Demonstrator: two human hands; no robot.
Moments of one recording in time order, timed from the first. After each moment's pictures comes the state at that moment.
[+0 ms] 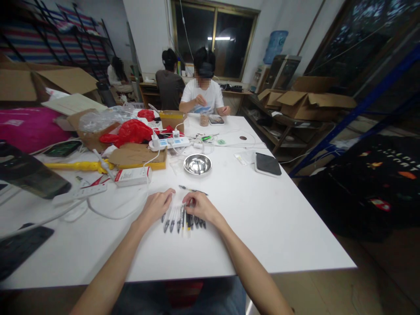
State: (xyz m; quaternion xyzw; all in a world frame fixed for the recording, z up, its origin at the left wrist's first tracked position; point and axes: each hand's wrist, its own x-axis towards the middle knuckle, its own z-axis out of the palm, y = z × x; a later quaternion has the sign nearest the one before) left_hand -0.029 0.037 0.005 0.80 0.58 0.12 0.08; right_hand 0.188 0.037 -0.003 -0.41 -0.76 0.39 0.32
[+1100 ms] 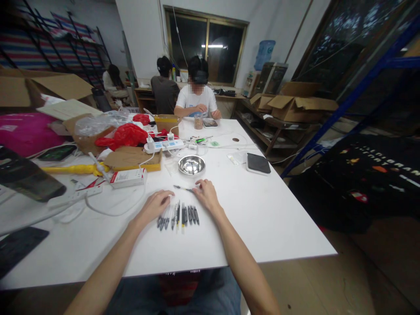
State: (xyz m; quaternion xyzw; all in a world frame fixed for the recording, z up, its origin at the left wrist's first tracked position) left_hand -0.027 0.040 -0.009 0.82 0.50 0.23 0.15; right_hand 0.229 0.067 -0.024 -0.56 -0.74 0.17 0.34
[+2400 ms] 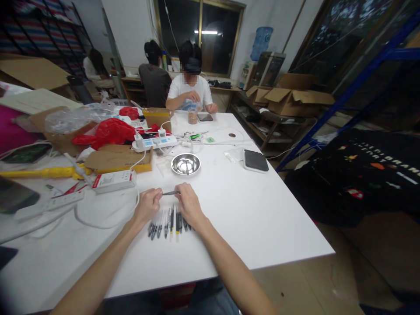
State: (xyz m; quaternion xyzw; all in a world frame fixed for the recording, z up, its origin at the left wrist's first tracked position) left_hand -0.010 0.056 0.002 0.77 0.58 0.24 0.09; right_hand 0.176 0.033 0.007 -0.47 -0.76 0.19 0.40
